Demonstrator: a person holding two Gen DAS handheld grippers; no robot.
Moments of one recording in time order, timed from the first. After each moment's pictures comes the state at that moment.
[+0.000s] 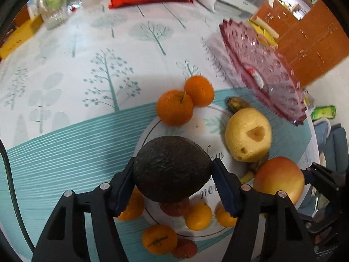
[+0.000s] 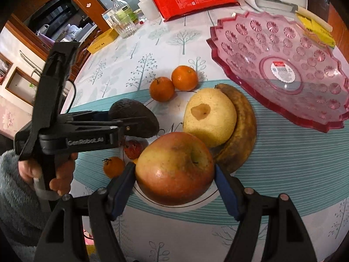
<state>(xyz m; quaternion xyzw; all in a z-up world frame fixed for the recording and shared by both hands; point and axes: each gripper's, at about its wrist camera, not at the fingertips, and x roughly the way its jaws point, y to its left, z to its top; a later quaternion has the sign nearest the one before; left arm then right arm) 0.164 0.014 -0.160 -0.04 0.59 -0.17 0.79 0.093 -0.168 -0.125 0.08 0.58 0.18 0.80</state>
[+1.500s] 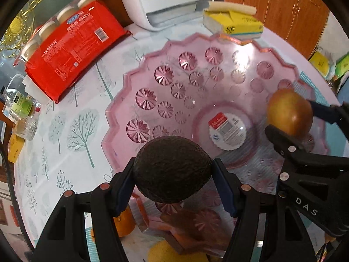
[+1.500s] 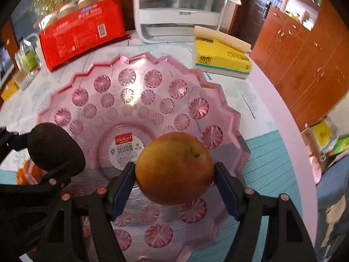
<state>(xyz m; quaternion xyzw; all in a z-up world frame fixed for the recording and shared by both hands) 0.265 -0.207 -0.155 0.19 0.54 -0.16 0.81 0.215 -0.313 -0.144 -0.03 0.52 -0.08 0.85</state>
